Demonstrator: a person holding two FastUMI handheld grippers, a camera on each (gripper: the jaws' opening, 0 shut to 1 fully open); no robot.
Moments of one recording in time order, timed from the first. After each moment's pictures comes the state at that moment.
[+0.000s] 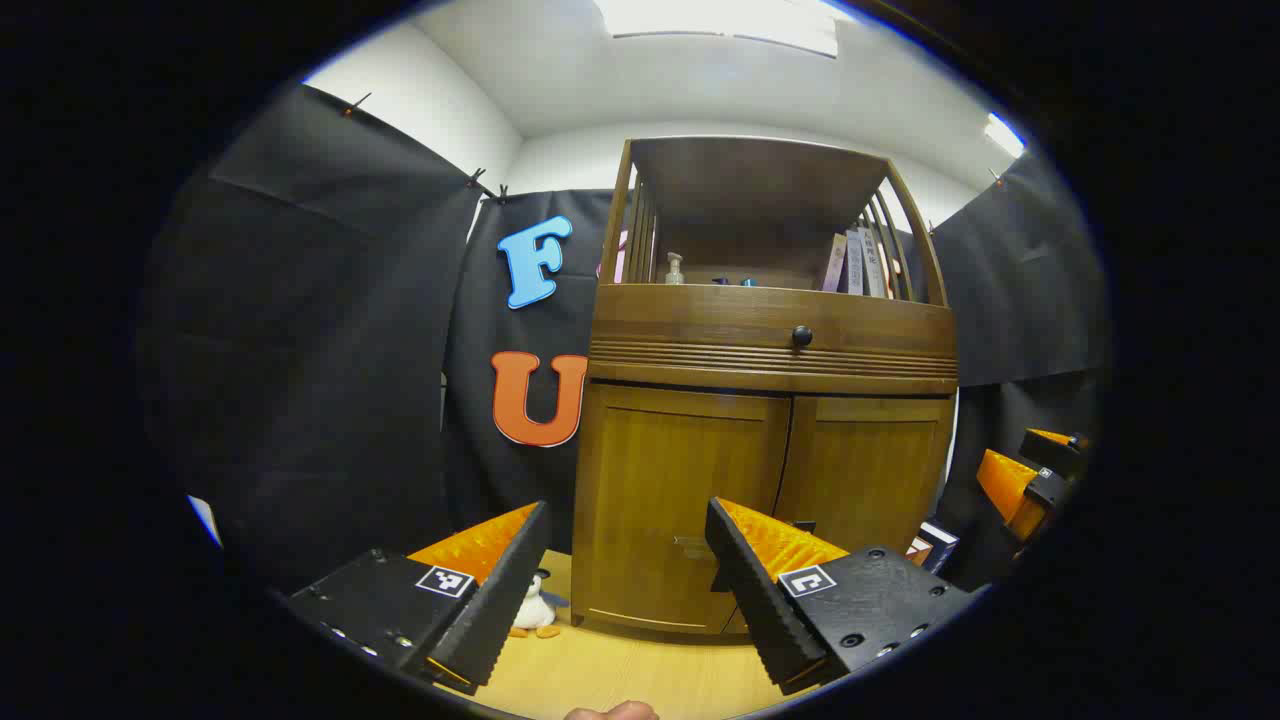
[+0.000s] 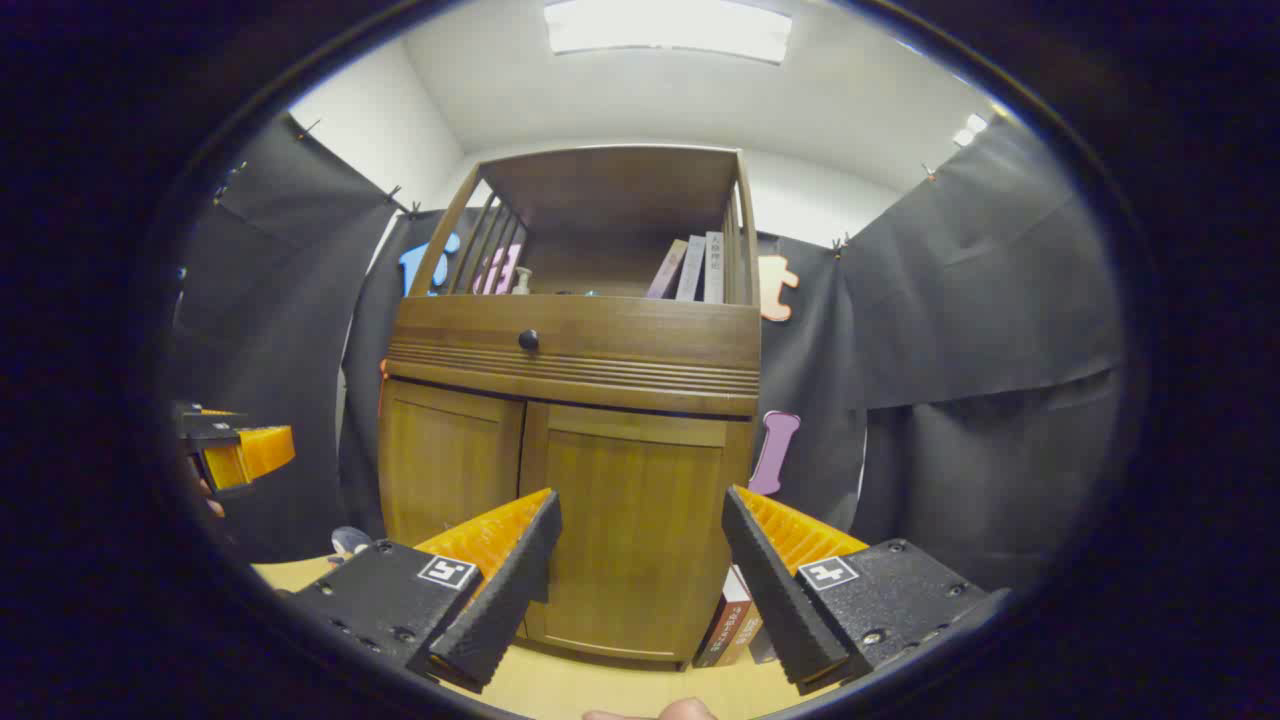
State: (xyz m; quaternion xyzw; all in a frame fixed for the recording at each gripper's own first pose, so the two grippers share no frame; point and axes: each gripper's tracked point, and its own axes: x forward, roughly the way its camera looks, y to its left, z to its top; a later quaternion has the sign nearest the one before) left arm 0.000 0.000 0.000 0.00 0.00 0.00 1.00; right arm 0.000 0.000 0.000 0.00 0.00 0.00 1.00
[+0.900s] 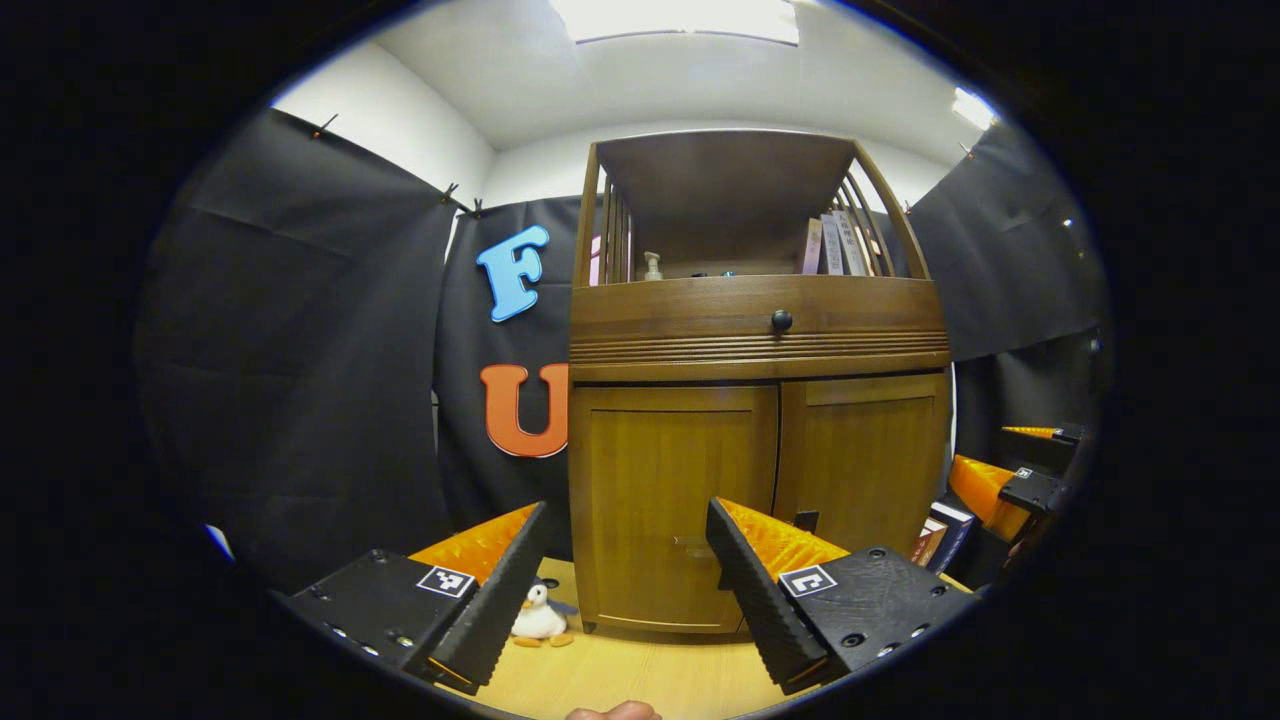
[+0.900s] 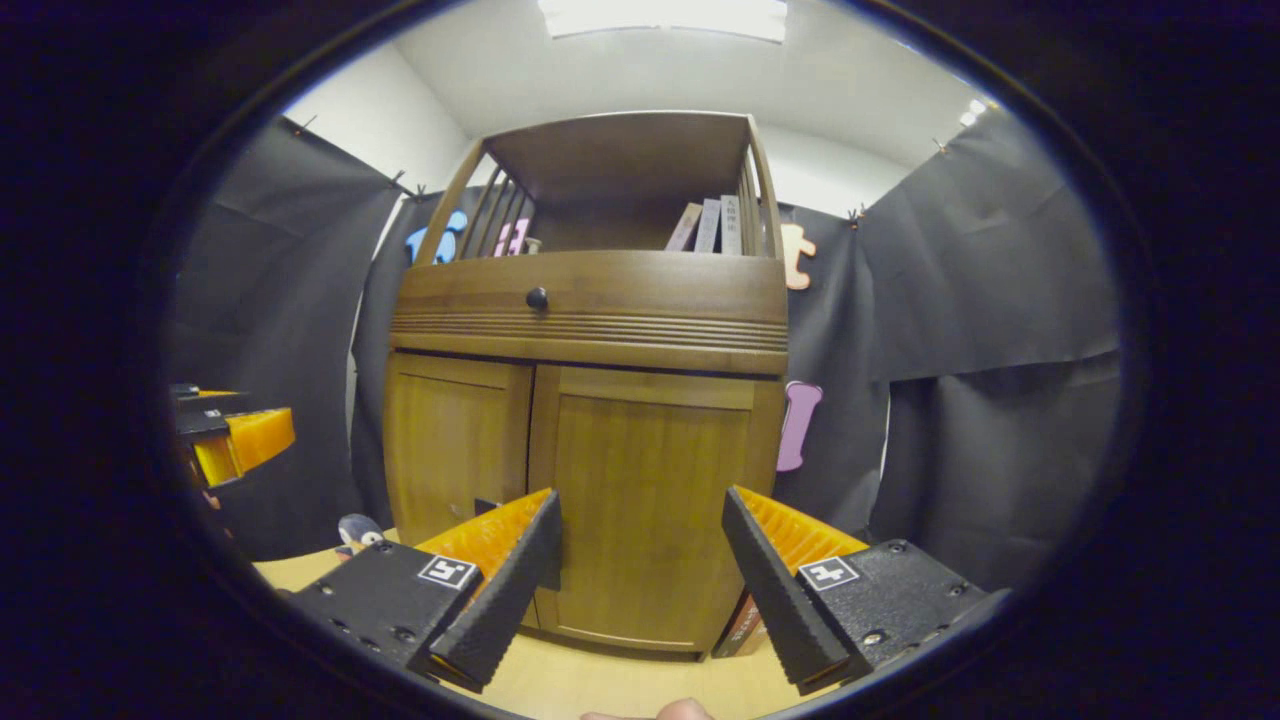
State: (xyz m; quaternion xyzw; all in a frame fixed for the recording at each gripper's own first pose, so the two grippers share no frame) left arm 0.021 -0.002 -0.006 0.05 -0.01 -0.03 1.00; right arm 0.035 0.017 -0.037 0.02 0.05 0.00 1.00
